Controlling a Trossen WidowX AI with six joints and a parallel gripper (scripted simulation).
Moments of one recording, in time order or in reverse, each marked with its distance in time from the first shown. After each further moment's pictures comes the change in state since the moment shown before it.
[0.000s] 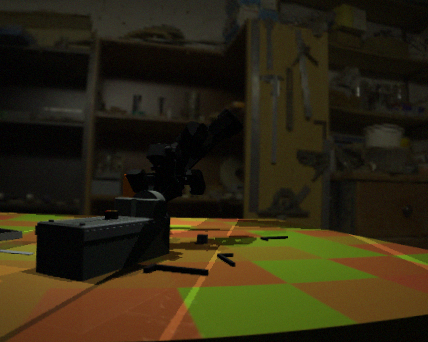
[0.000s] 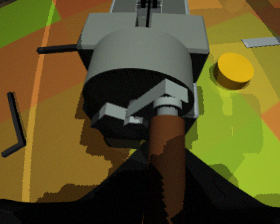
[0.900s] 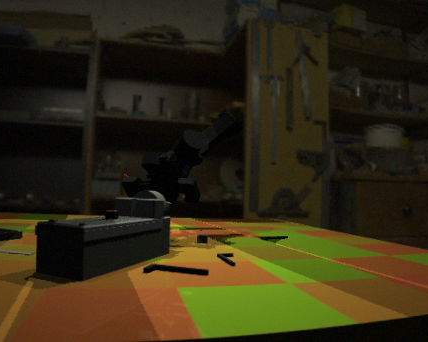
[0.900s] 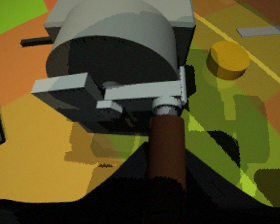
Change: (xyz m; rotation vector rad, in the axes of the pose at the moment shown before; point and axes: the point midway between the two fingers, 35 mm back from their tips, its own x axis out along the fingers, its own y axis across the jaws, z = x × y) arm 0.013 -0.012 -0.013 0.004 -0.001 -0.014
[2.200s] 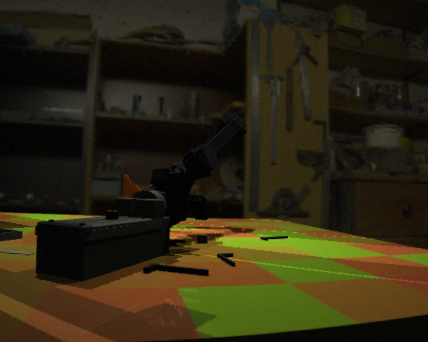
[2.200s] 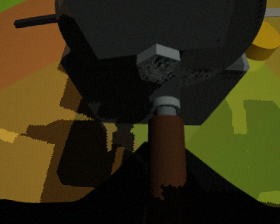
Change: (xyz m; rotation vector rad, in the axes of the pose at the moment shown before) arm 0.026 0.025 -0.026 0.013 0.004 -0.024
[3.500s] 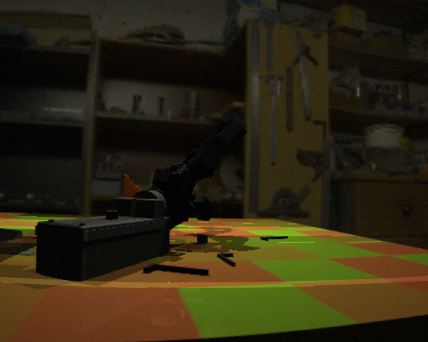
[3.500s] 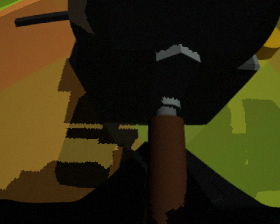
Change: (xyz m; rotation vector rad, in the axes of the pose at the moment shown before) arm 0.000 0.007 0.000 0.000 0.003 -0.005
